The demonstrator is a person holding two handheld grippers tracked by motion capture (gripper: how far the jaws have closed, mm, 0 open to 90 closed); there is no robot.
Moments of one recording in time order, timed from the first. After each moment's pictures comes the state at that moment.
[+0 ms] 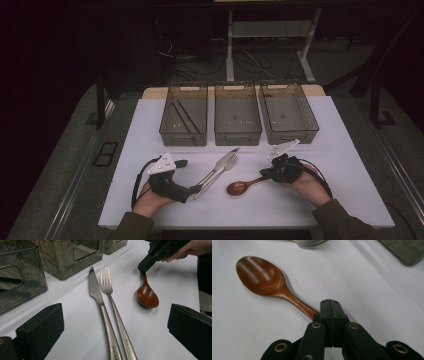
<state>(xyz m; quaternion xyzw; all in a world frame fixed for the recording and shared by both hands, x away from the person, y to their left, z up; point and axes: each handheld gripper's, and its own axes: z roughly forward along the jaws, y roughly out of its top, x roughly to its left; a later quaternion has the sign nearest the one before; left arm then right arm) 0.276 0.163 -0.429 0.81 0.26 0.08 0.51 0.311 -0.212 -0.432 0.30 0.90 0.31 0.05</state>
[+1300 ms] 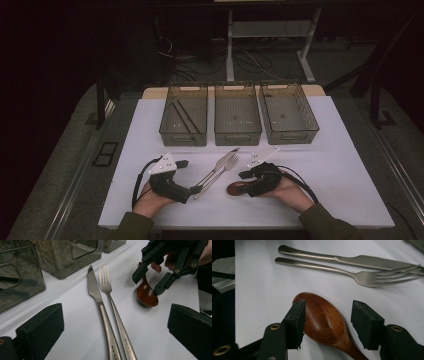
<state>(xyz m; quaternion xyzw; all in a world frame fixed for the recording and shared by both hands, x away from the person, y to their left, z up) 0.277 0.162 -0.430 0.82 0.26 0.08 0.51 0.298 -0.156 -0.439 0.23 0.90 0.38 -0.01</state>
